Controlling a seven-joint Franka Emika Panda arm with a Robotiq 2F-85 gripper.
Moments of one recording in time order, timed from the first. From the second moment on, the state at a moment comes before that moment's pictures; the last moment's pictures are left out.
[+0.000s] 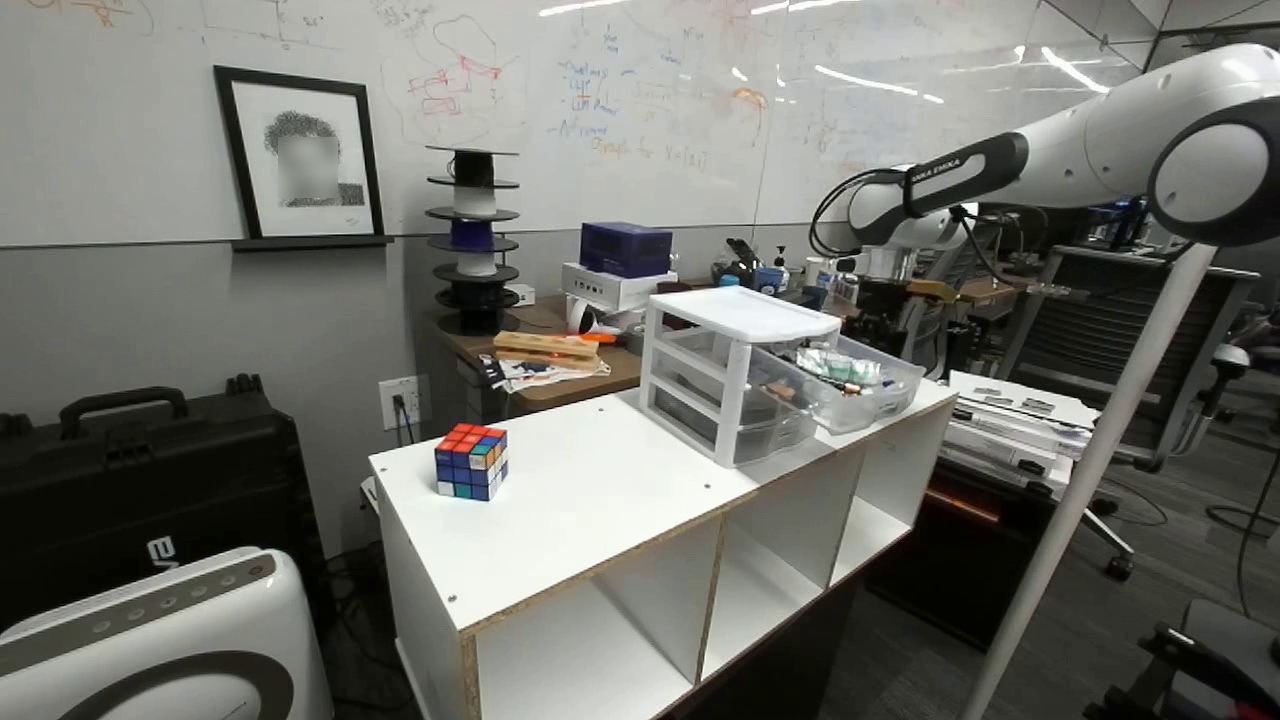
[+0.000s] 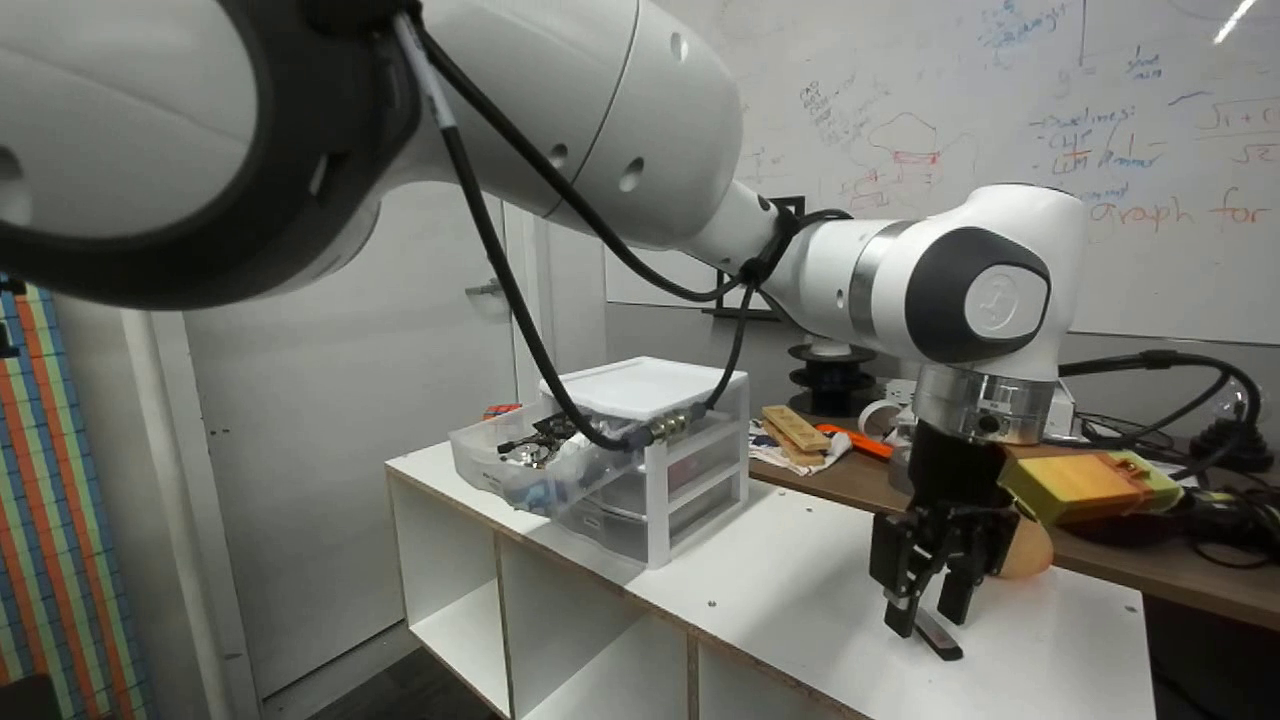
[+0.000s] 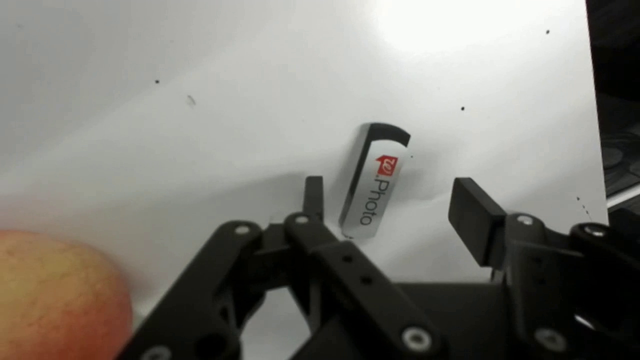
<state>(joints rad) -0.46 1.12 -0.03 -0.84 0.04 1.83 -1.58</state>
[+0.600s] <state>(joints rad) -0.46 1.15 -0.04 -0.79 -0.02 1.82 -1.60</state>
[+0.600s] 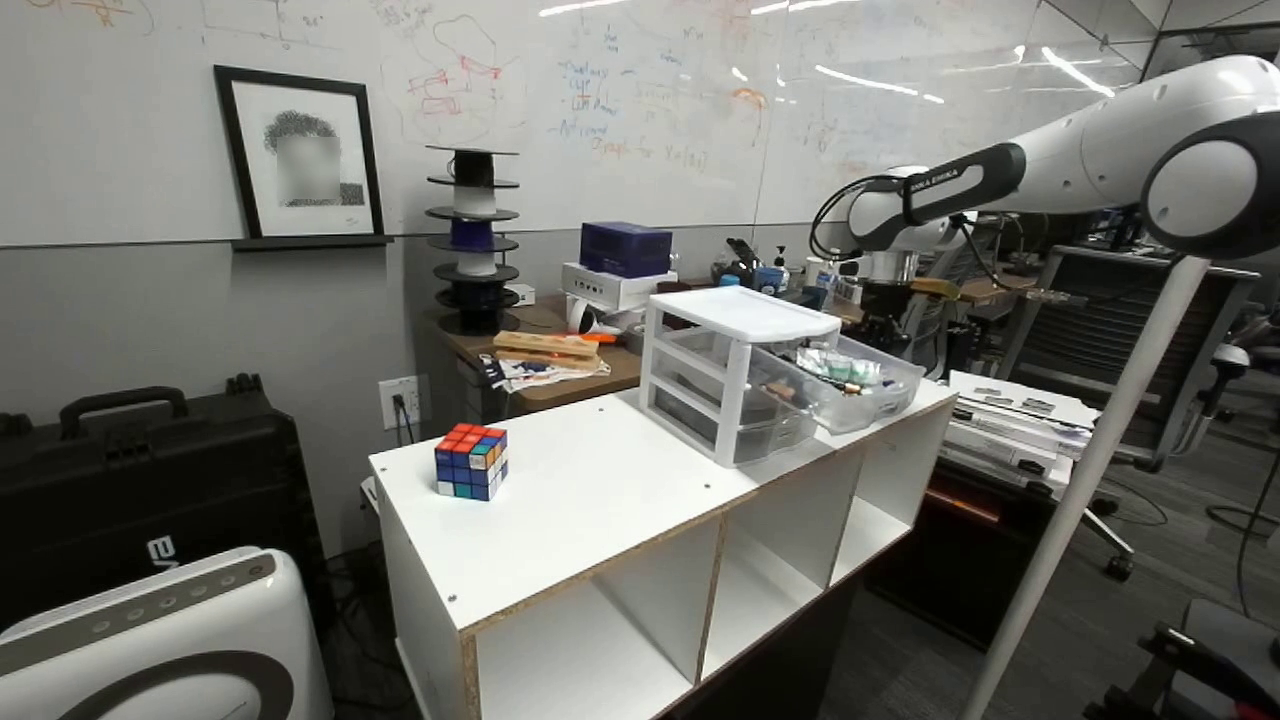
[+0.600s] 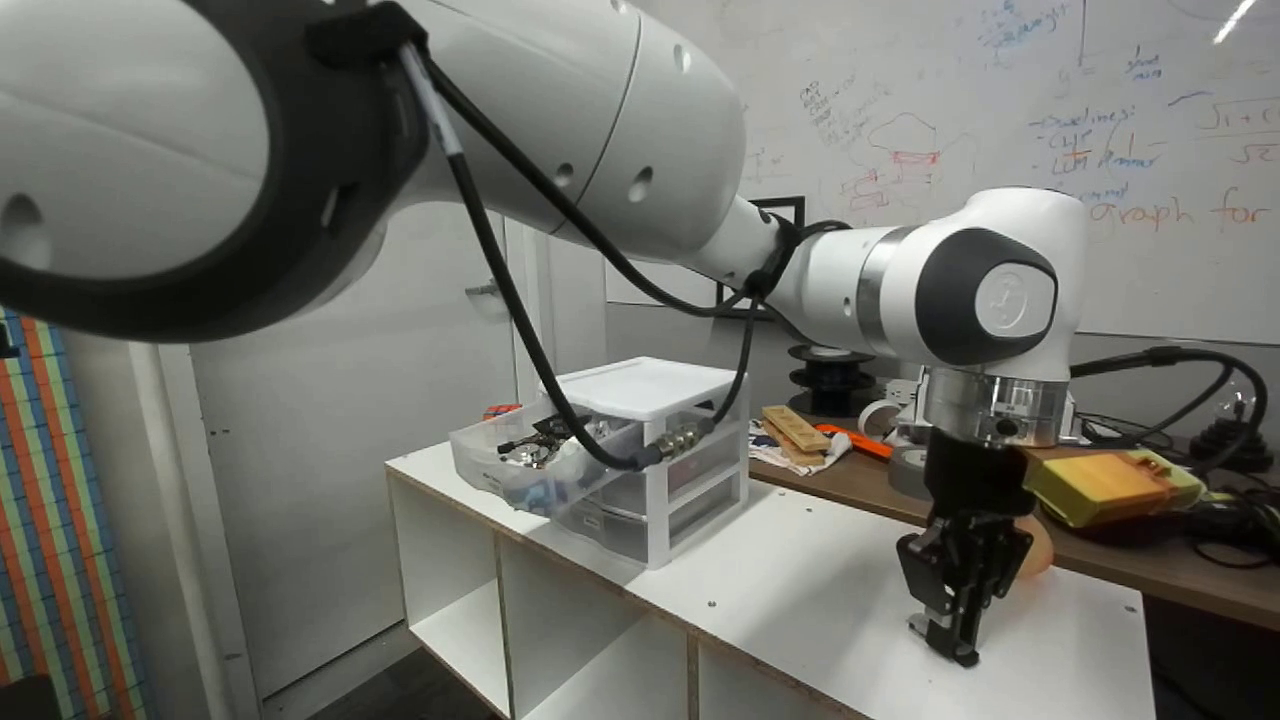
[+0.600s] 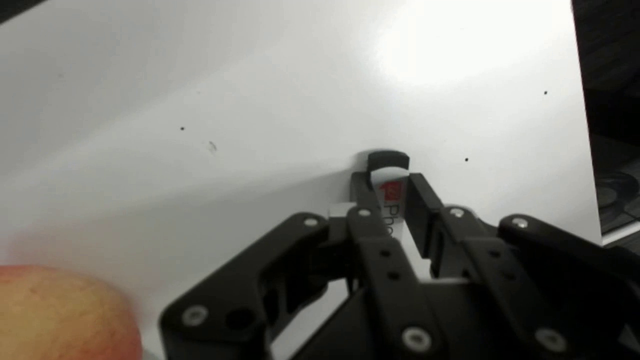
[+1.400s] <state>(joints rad) -0.38 0.94 -0.02 -0.98 -0.03 1.90 -1.53</state>
